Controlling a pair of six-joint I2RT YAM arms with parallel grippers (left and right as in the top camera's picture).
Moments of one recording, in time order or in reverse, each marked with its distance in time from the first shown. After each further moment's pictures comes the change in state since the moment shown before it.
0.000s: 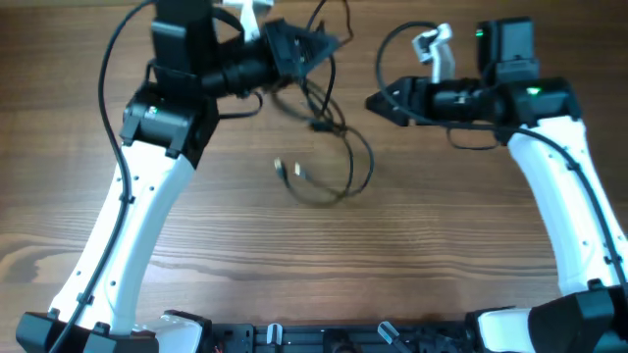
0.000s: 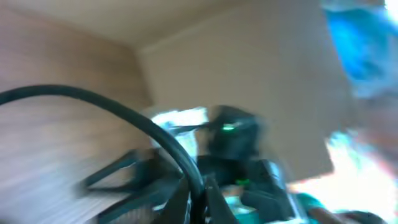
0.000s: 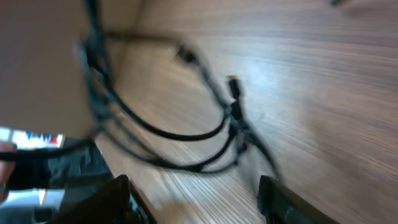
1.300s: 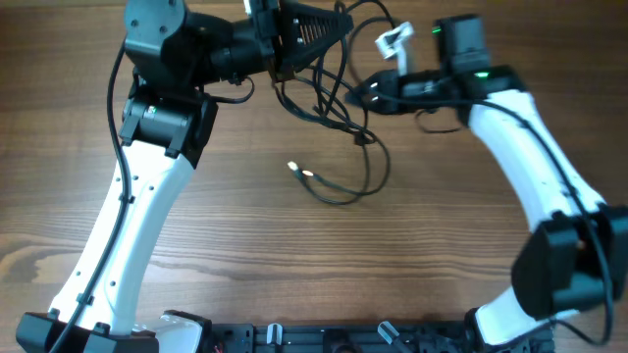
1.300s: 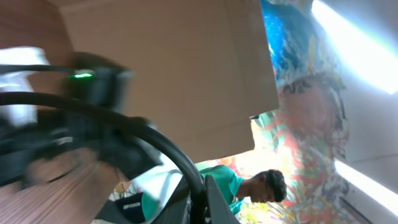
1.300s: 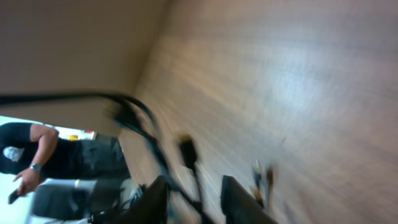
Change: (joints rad) left arm 0.002 0.000 0.002 0.312 0.172 -0.437; right arm -0.009 0.172 -0.013 0.216 -0.172 0.005
